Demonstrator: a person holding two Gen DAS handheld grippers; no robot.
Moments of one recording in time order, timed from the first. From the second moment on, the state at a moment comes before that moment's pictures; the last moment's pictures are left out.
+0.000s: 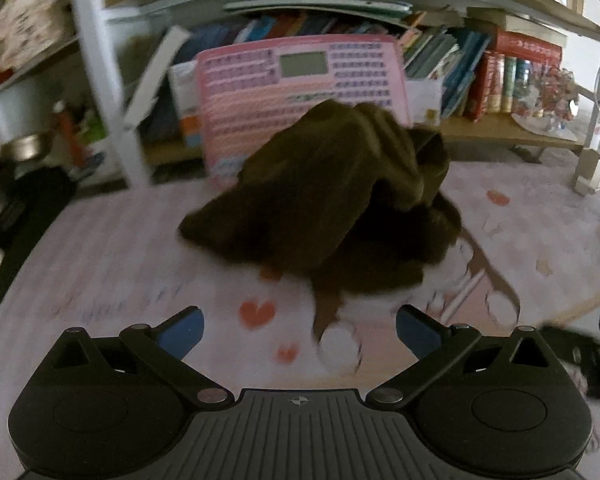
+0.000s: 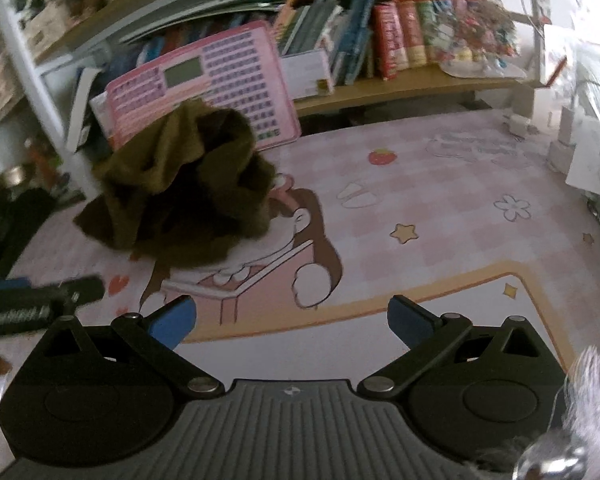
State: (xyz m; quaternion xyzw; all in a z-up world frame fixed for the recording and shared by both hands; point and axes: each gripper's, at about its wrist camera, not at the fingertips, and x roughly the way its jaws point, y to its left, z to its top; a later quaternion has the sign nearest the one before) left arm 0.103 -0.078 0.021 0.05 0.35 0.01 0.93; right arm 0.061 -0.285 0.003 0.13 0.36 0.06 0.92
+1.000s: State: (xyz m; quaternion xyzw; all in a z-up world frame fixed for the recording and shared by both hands) left arm 0.006 -0.024 0.102 0.00 0.23 0.00 0.97; right arm 0.119 -0.302 -0.045 0.56 0.43 0.20 0.68
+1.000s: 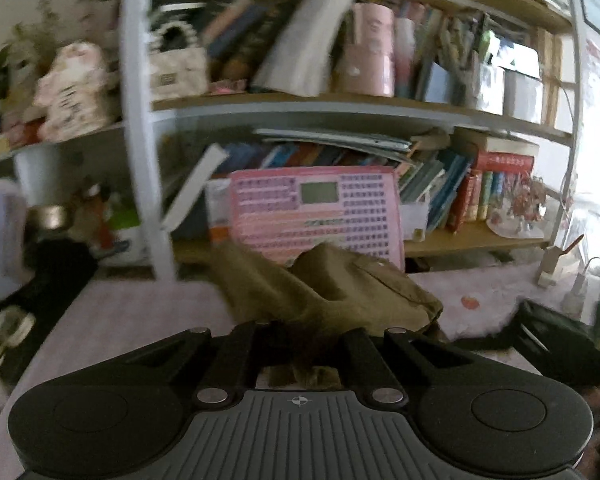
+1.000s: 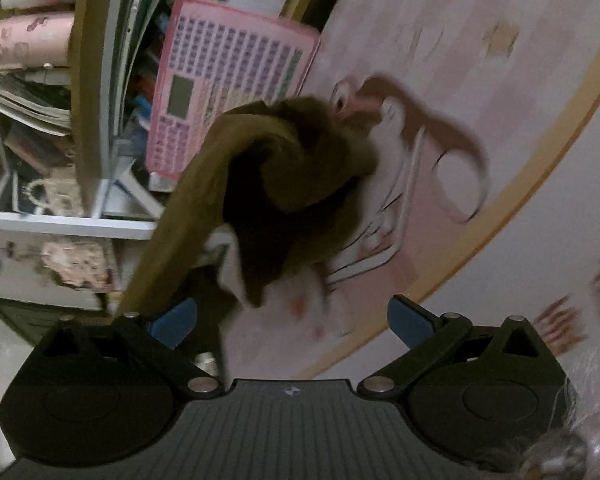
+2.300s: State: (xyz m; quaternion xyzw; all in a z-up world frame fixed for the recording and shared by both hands) left arm -0.048 0.029 0.057 -0.15 0.27 -0.14 0.94; right arm 0.172 -0.331 0.231 0.32 0.06 0.34 0.88
